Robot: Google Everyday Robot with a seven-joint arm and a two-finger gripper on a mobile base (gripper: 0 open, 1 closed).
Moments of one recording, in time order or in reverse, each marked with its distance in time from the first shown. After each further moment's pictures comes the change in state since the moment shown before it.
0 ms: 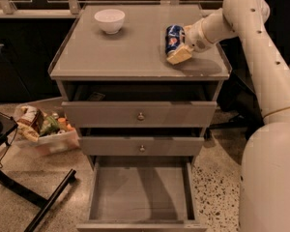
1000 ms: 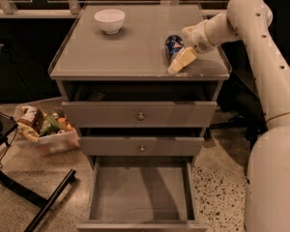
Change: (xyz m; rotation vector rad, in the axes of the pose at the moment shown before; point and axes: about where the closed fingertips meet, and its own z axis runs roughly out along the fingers) arm 0.001 -0.004 -0.002 0.023 -0.056 -0.001
